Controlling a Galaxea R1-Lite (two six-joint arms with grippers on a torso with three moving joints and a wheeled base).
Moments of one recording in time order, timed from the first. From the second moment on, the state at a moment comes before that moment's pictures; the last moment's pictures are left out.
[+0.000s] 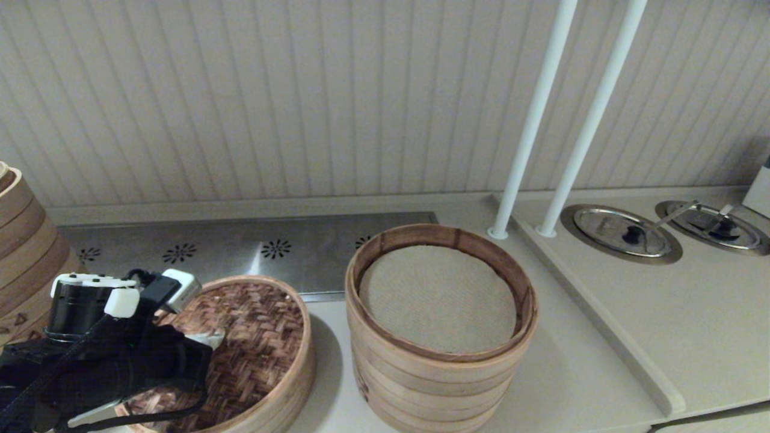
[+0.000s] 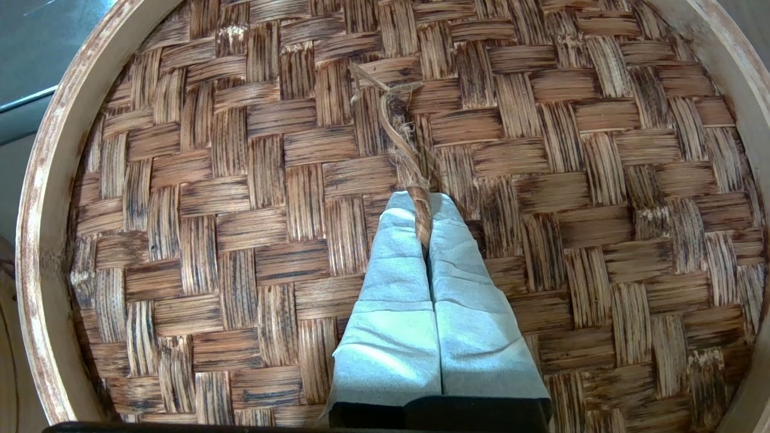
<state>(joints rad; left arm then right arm) -0.22 1.57 -0.36 -0.52 -0.06 0.12 0.00 0.01 0.00 0.00 -0.02 0.03</state>
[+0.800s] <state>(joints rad) -0.22 1.56 -0.41 -0.55 -0.08 0.06 -0.01 0.01 0.00 0.00 -0.02 0.03</state>
